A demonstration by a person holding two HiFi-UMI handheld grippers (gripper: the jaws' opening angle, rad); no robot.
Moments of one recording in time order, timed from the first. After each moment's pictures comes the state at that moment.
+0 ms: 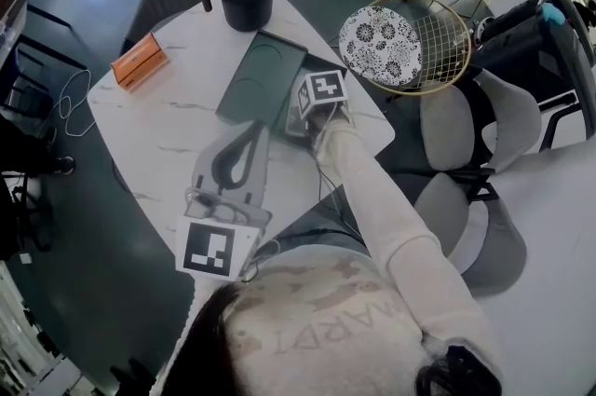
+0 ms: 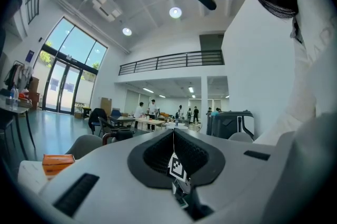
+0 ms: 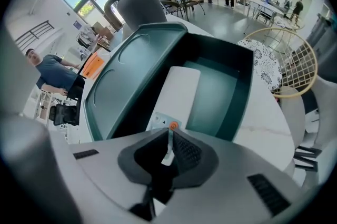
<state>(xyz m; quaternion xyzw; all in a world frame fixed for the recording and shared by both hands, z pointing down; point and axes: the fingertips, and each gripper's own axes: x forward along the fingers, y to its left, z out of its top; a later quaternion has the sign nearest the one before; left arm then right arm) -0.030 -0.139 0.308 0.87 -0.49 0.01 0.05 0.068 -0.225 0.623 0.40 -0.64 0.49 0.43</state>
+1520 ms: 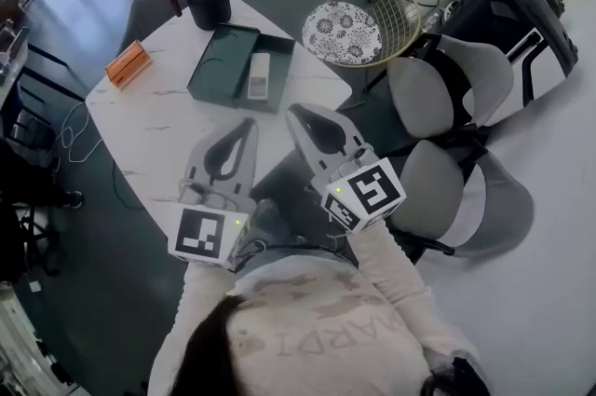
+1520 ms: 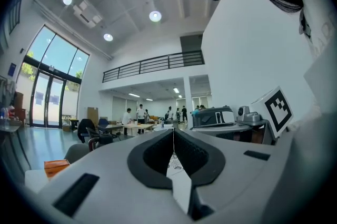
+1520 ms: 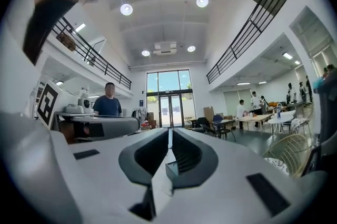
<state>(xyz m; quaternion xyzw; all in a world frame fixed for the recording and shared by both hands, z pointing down) 0.050 0.026 0.284 0.90 -0.43 0.03 -0.01 0.106 0.006 0.300 0.43 -0.90 0.03 -0.04</state>
